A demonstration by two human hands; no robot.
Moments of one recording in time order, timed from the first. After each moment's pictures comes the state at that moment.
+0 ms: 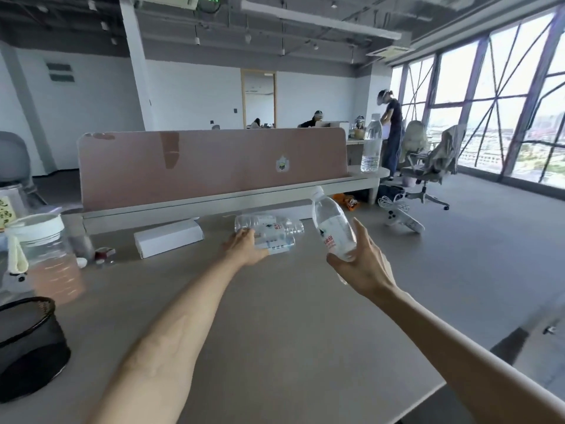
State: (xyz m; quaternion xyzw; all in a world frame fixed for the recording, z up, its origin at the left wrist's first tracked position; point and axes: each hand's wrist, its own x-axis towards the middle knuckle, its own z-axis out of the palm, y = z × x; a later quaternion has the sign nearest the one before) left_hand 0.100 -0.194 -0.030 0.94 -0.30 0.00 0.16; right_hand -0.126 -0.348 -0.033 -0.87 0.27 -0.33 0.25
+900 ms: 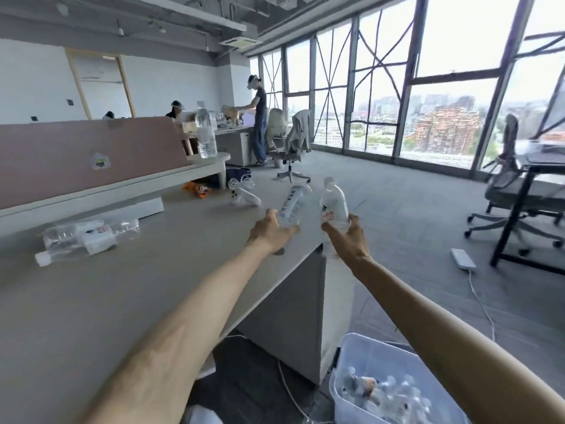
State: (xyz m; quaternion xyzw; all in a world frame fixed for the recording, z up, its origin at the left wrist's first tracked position) left_hand -0.236 -0.417 -0.013 0.79 -0.49 -0.14 0.36; right_hand -0.404 -0.479 -0.043 -0.65 0.48 -0.45 0.39
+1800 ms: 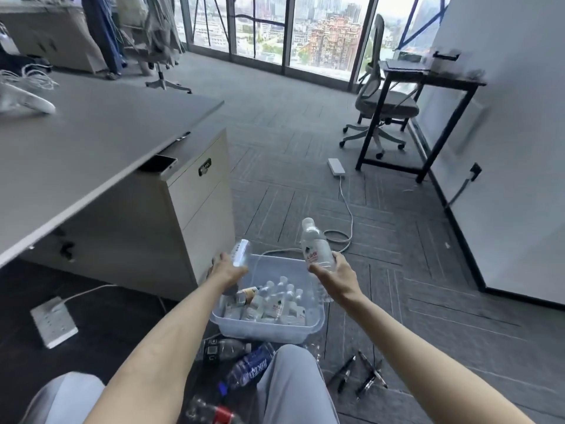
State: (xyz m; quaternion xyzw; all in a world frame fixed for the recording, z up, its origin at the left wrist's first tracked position) left_hand -0.445 -0.510 -0.311 0.80 -0.48 -0.34 0.13; right_hand -0.703 -0.474 -0.268 -0.54 0.69 -0.30 0.38
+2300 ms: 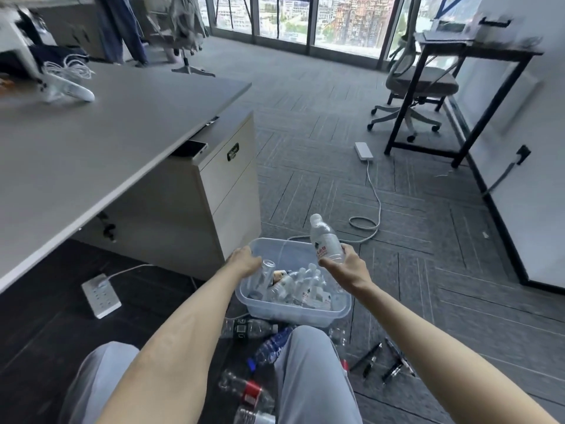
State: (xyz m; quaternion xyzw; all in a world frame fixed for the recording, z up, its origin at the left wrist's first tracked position) left_hand -0.422 -0.487 -0.299 0.79 -0.52 -0.33 0.06; right_hand -0.675 -0.477 -0.289 -0.58 0.68 -0.25 0.37
